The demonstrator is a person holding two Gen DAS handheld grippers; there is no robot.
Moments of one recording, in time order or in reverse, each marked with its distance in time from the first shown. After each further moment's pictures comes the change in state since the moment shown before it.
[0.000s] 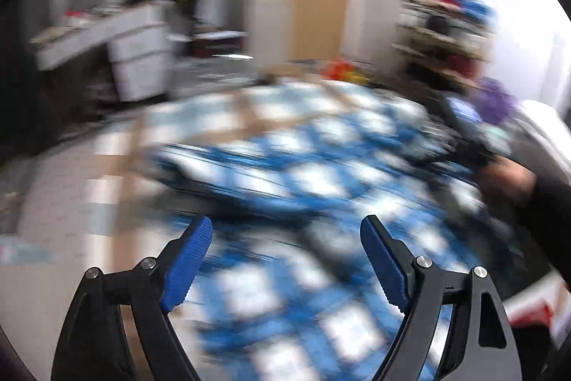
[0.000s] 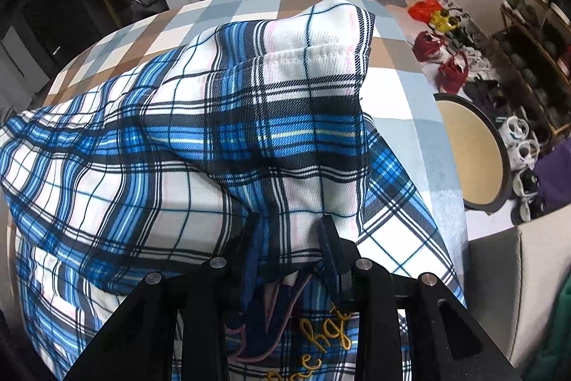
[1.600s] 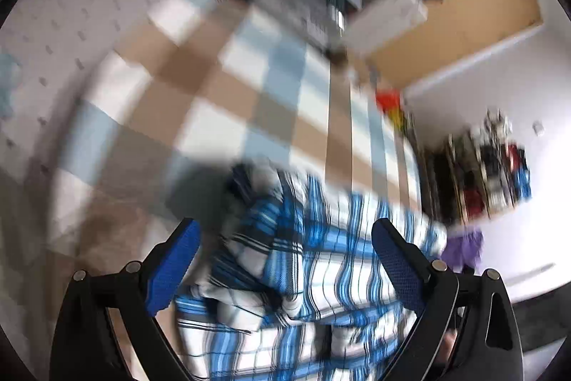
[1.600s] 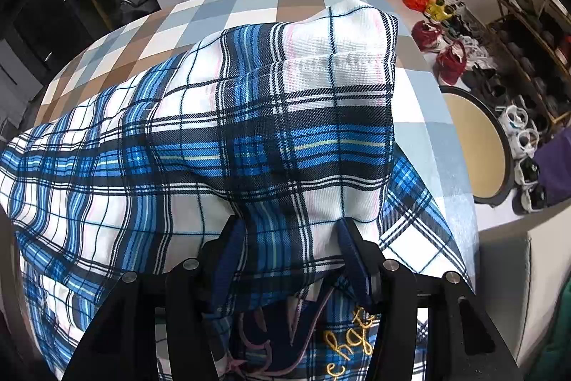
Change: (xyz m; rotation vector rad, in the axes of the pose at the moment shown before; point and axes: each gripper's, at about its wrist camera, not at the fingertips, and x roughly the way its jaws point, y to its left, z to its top) left arm 0.122 0.137 0.030 -0.746 0.349 -0.253; right arm 0.001 0.011 0.010 0.031 0.036 -0.013
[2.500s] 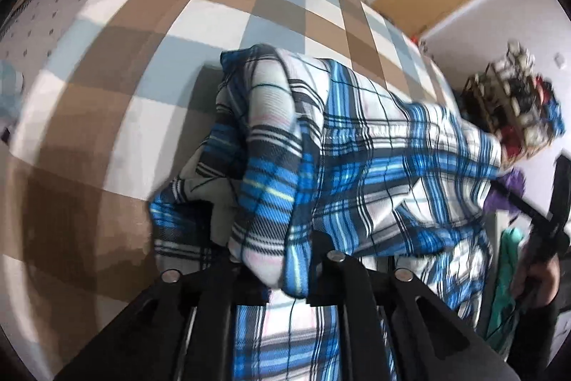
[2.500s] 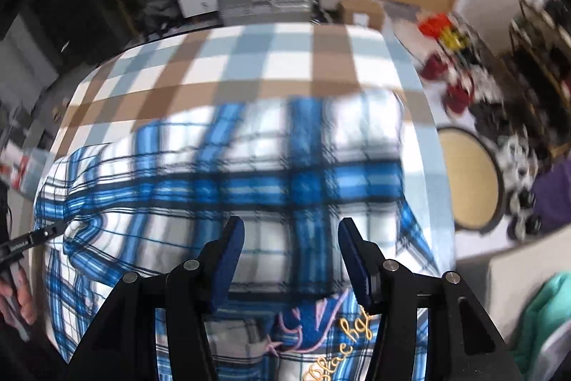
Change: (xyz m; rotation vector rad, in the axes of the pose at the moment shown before) left arm 0.047 -0.006 -0.068 0.186 0.077 0.199; right arm -0.057 0.044 0.031 -0.124 -0.058 -0.009
